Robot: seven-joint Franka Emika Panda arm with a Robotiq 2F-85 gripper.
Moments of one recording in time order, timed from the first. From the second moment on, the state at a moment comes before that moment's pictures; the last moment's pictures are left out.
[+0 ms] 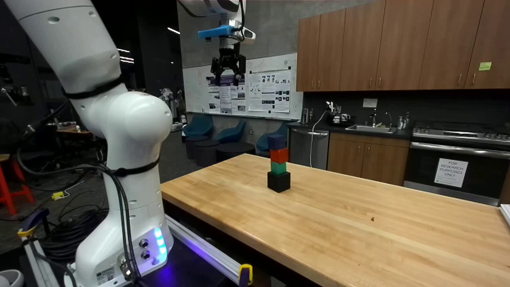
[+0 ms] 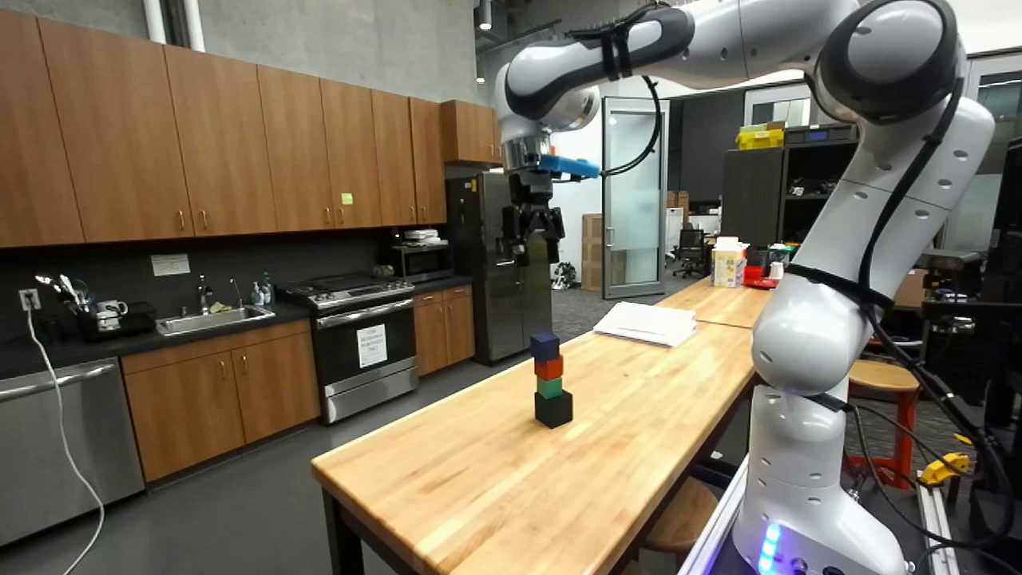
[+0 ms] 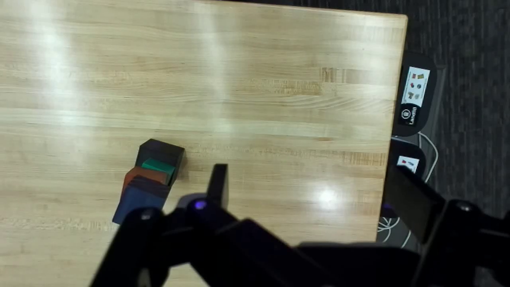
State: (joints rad) arm 0.06 -0.40 0.07 -2.10 0.08 1.56 0.07
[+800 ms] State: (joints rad) arm 0.00 -0.40 0.03 -2.17 0.04 1.70 0.07
